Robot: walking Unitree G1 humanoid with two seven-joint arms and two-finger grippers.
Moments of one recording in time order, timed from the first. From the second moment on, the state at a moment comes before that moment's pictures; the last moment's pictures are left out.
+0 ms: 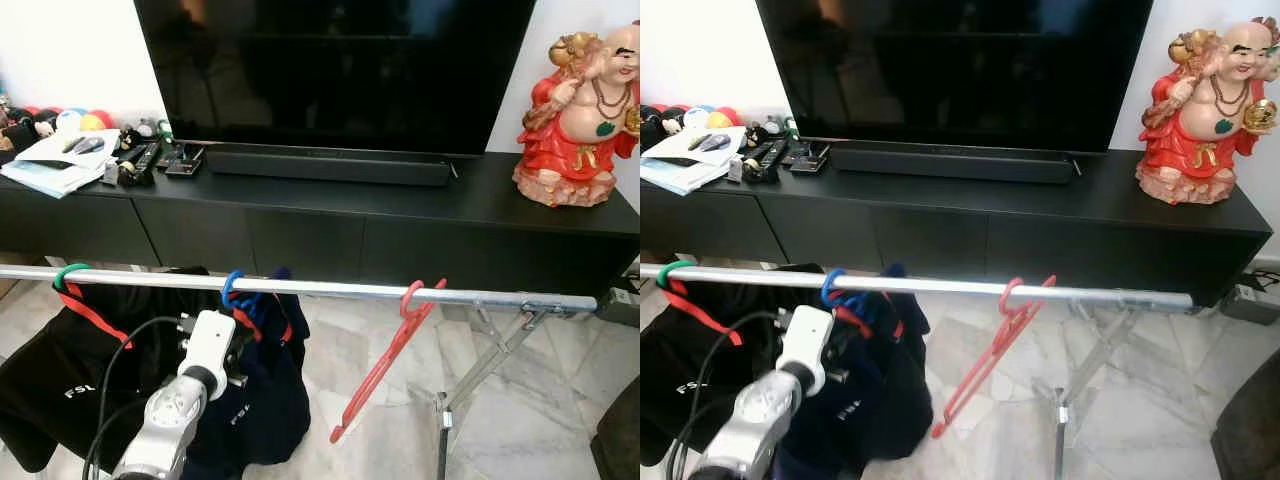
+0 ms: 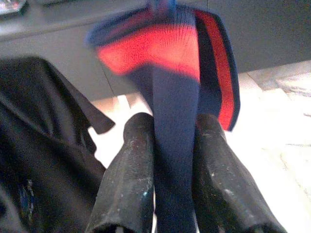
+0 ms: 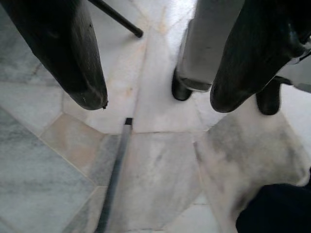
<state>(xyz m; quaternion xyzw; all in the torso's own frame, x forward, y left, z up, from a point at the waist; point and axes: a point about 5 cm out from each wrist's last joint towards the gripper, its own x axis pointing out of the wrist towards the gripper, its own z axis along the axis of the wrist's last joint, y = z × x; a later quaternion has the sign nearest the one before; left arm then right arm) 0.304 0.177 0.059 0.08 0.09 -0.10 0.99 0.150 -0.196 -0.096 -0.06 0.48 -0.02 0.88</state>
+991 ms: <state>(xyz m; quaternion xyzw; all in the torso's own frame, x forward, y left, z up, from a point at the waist) 0.212 0.274 0.017 0.13 0.19 0.05 0.97 0.144 -0.202 -0.097 -0.06 0.48 -0.02 0.87</state>
